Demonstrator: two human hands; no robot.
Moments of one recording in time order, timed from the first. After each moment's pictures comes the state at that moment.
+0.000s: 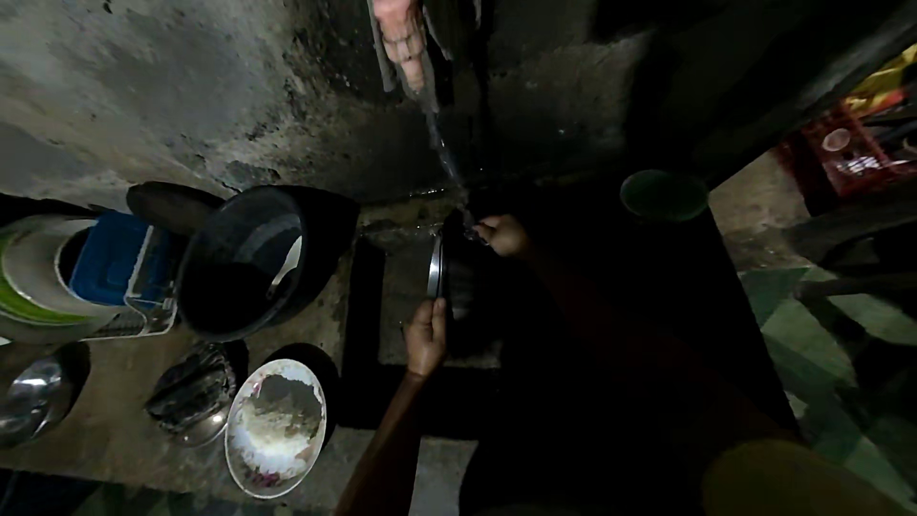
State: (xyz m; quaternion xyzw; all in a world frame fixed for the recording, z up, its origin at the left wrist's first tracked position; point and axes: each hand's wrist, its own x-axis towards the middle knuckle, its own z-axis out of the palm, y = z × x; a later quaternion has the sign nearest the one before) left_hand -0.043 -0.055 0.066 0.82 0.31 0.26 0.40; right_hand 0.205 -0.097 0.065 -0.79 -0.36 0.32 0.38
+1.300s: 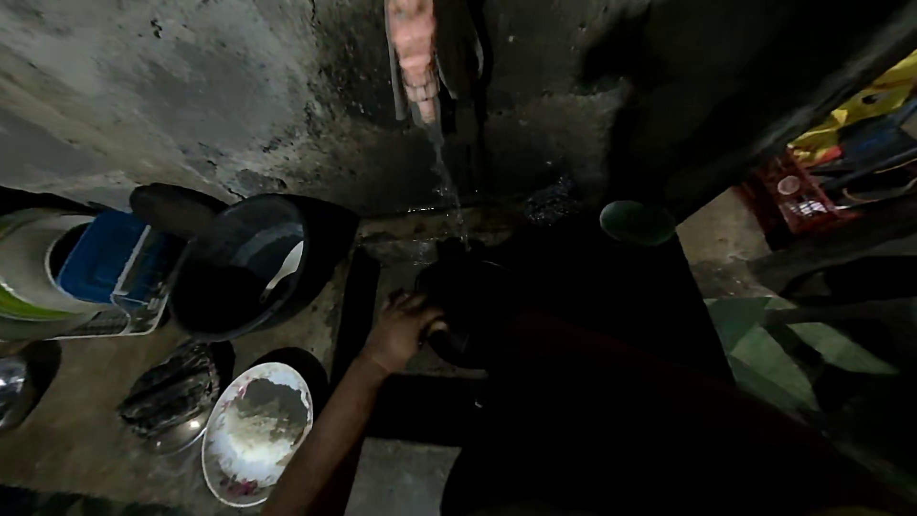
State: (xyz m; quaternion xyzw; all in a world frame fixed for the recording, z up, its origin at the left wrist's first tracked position) left_hand -0.050 -0.008 0.142 0.98 0.09 -0.02 0.17; right_hand 0.145 -0.208 0.111 -0.67 -0.60 0.42 0.09
